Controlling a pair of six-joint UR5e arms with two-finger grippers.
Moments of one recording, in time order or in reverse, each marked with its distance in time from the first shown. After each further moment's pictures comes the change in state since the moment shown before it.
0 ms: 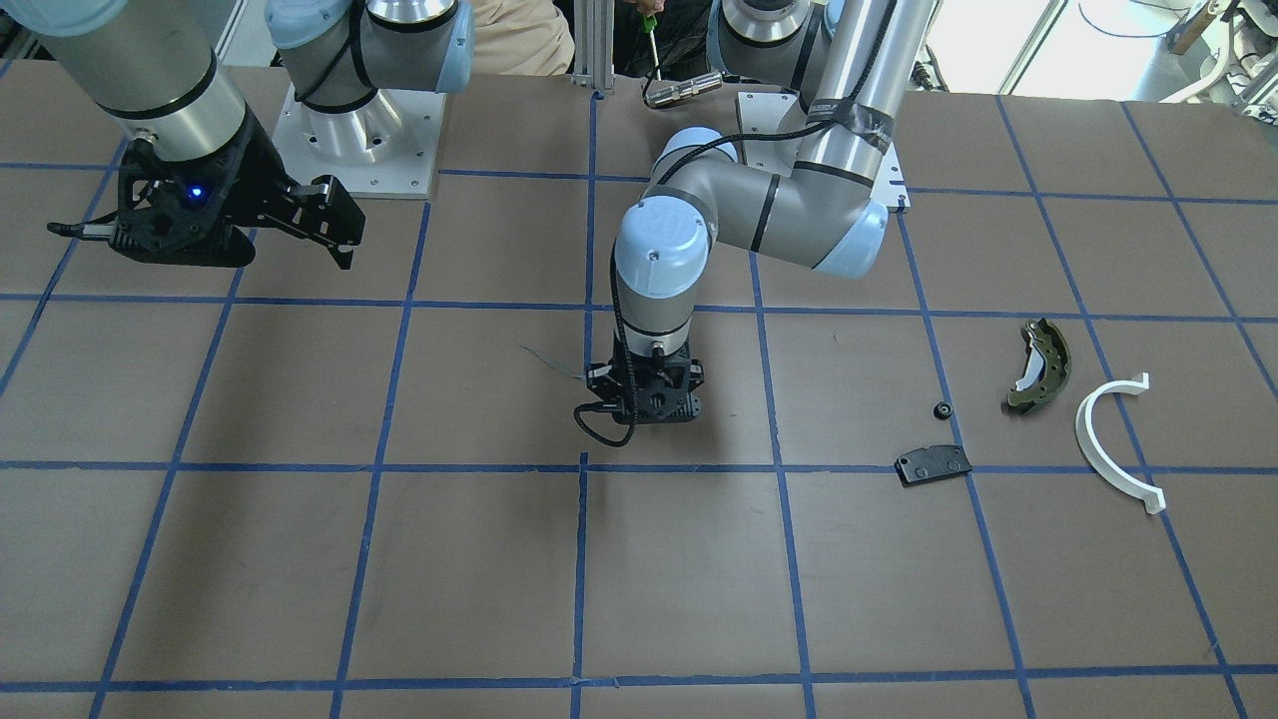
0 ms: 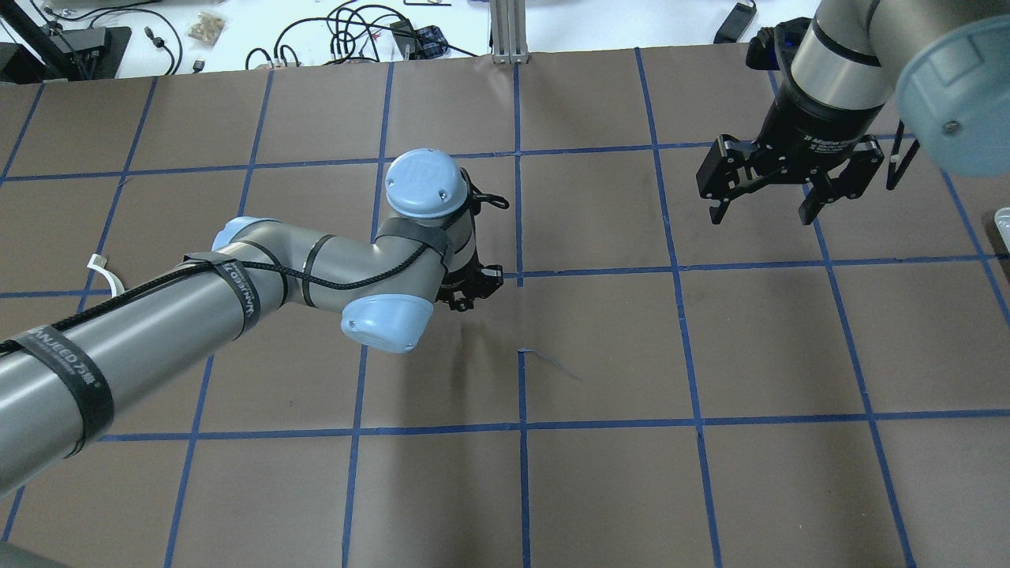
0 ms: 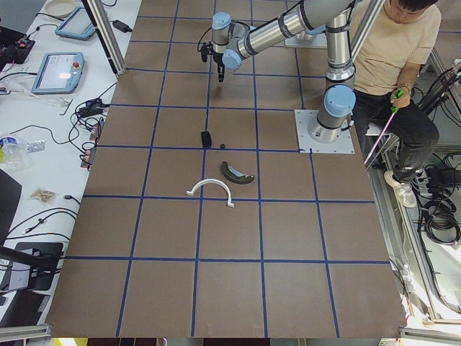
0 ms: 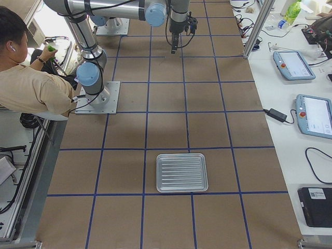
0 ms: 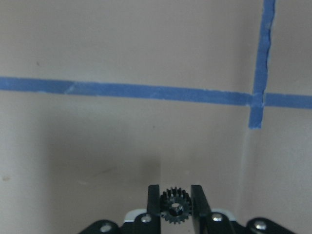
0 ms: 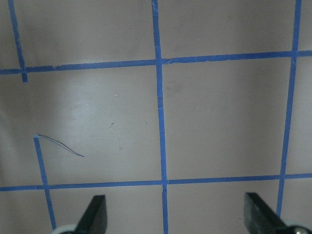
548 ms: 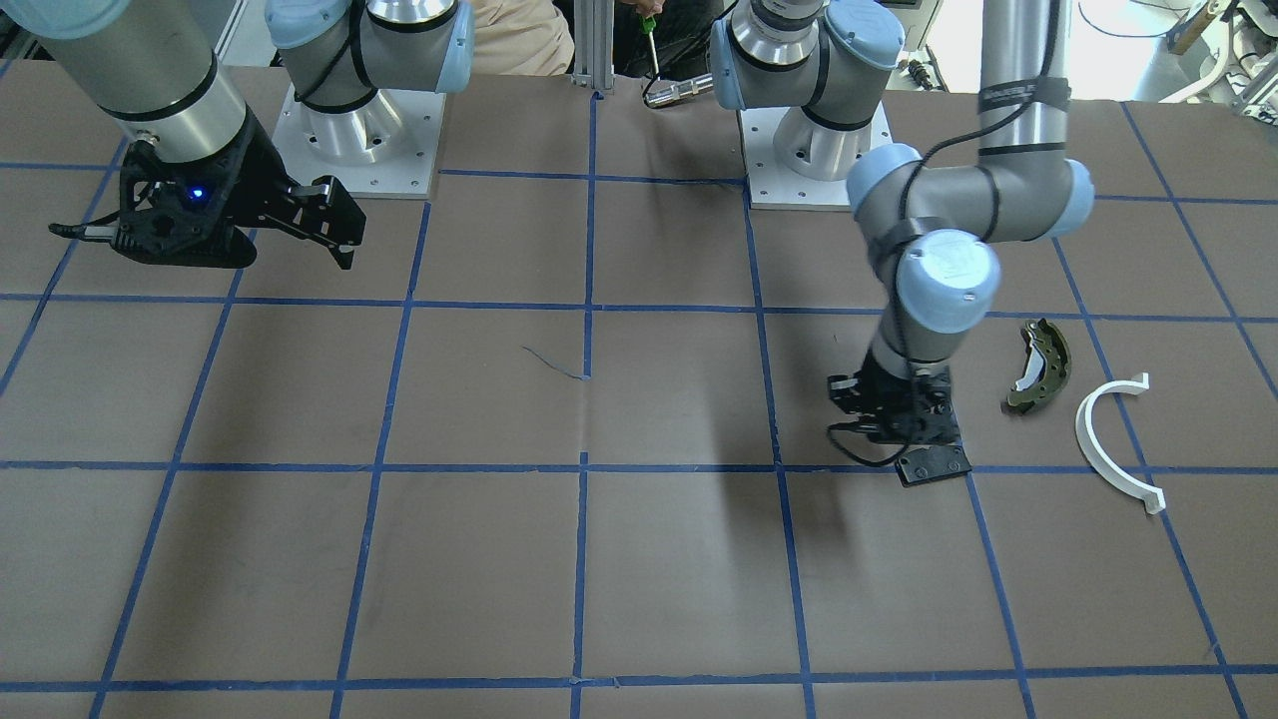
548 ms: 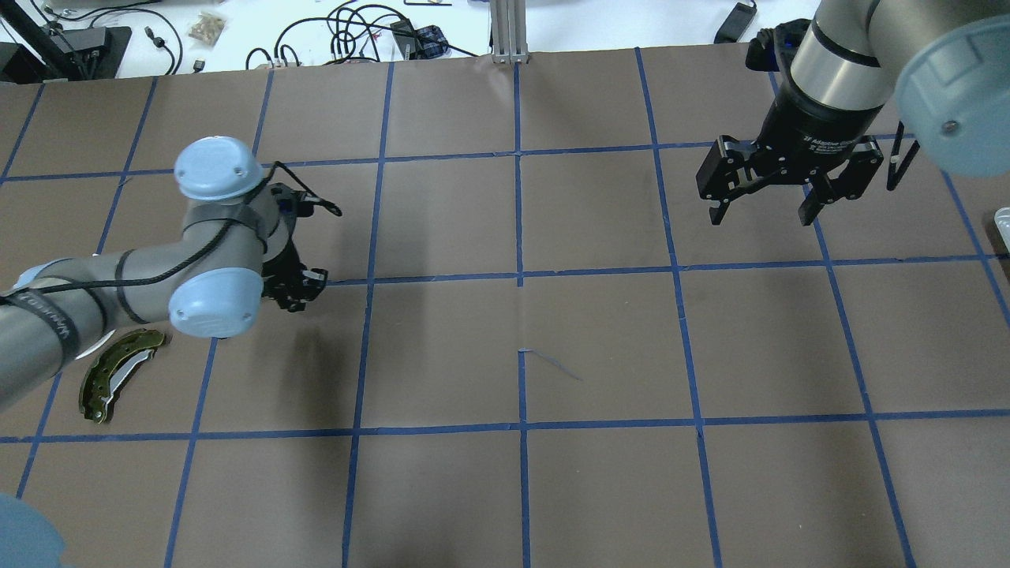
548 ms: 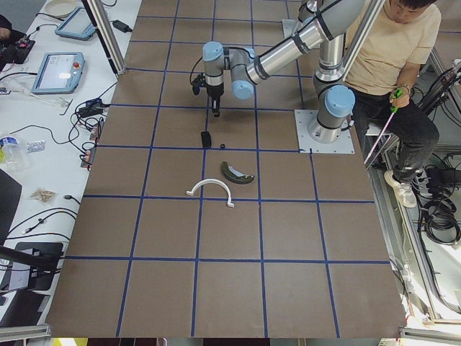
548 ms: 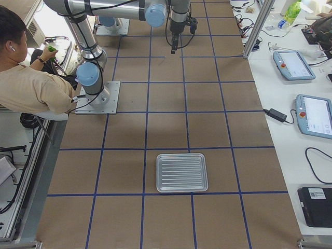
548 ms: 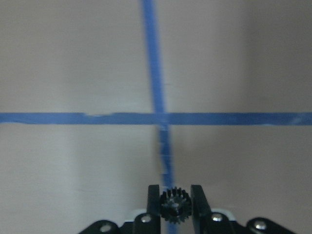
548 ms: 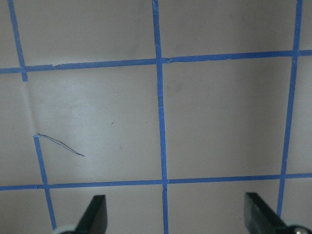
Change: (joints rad) left arm 0.453 0.103 -0.128 -0.004 0.128 0.561; right arm 0.000 0.001 0.000 0.000 0.001 -0.002
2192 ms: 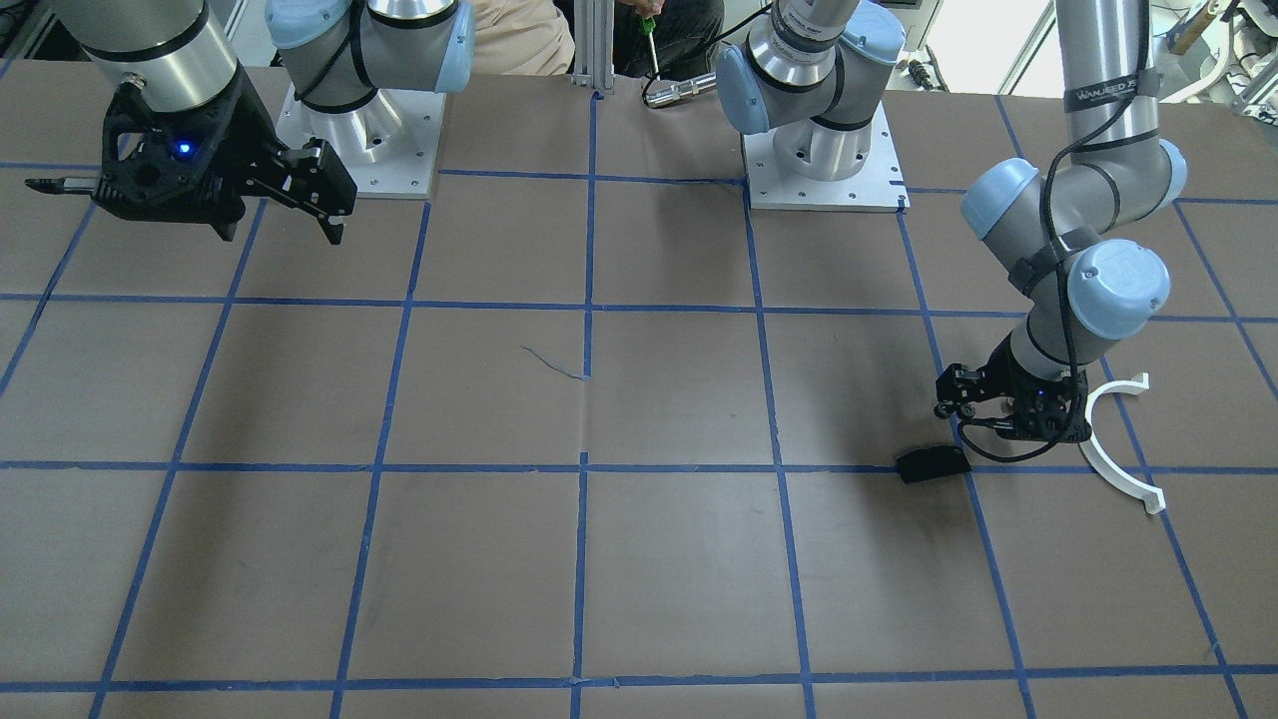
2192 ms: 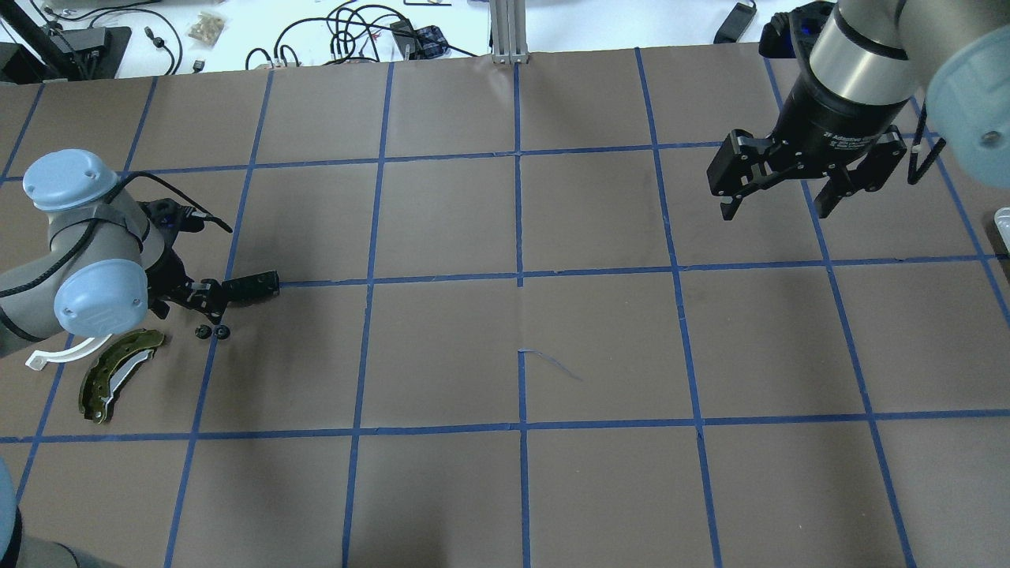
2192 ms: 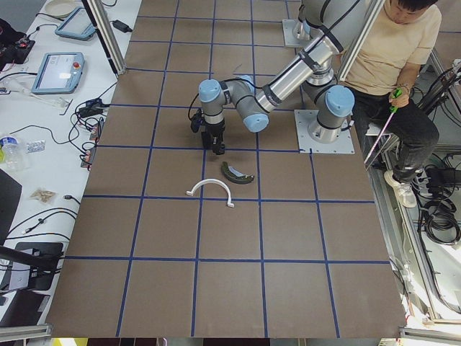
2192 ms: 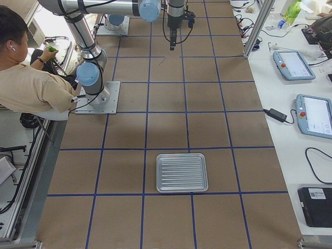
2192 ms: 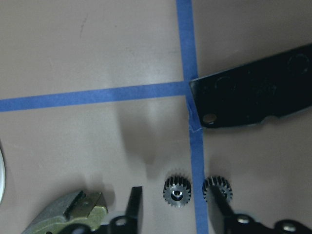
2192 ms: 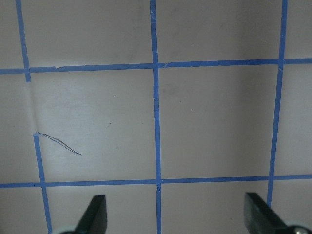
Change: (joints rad) left arm 0.223 -0.013 0.019 -0.004 0.004 0.250; right arm 0.002 -0.052 -0.001 0.002 -0.018 -0.021
